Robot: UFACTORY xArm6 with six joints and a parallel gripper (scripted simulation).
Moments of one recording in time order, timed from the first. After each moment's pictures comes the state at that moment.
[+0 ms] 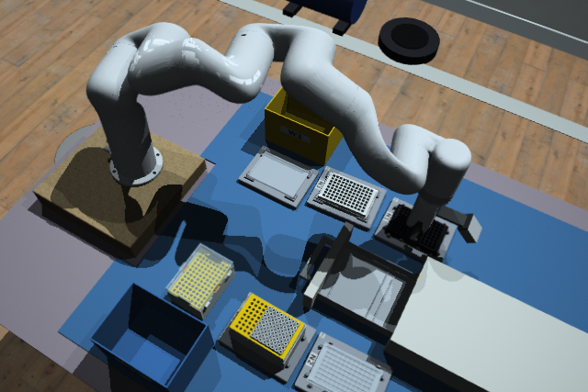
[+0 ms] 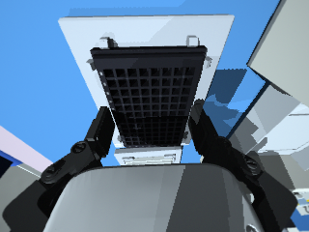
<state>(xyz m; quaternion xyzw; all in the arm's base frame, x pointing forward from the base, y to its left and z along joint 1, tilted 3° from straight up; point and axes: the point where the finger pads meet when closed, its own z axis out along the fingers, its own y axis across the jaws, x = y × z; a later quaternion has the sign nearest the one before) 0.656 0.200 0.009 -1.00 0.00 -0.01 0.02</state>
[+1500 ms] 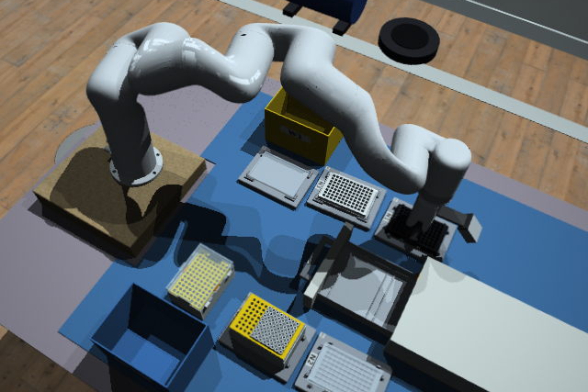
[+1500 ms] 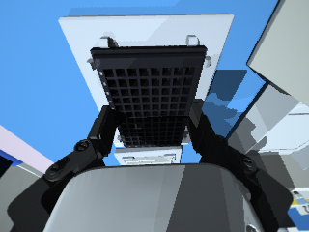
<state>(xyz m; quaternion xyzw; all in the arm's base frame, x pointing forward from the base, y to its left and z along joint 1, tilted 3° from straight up) 0.656 0.200 0.010 -1.00 0.00 -0.01 0.02</state>
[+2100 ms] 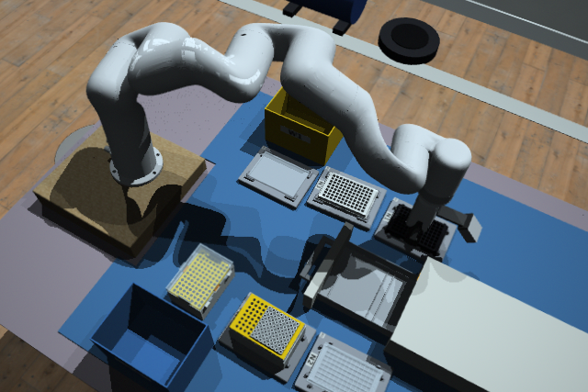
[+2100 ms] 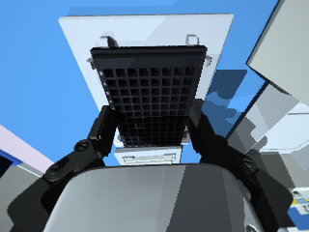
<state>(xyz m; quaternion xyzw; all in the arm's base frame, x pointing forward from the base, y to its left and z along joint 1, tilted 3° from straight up) 0.655 0.200 0.010 -1.00 0.00 -0.01 0.02</state>
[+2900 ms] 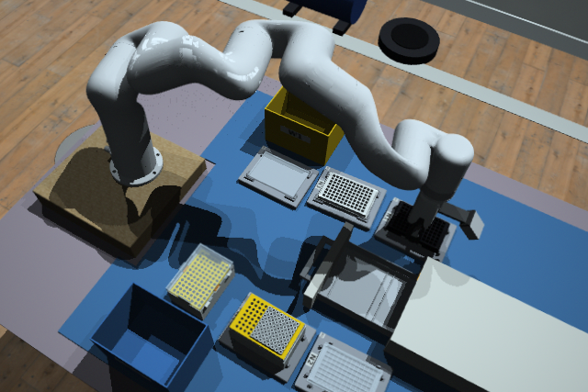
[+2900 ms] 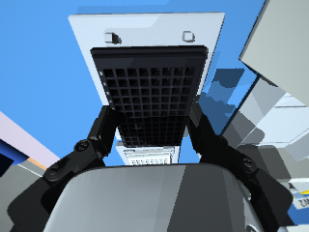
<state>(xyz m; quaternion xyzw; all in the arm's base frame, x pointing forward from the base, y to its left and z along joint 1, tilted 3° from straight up) 0.655 0.200 0.024 -1.00 0.00 -0.01 0.02</state>
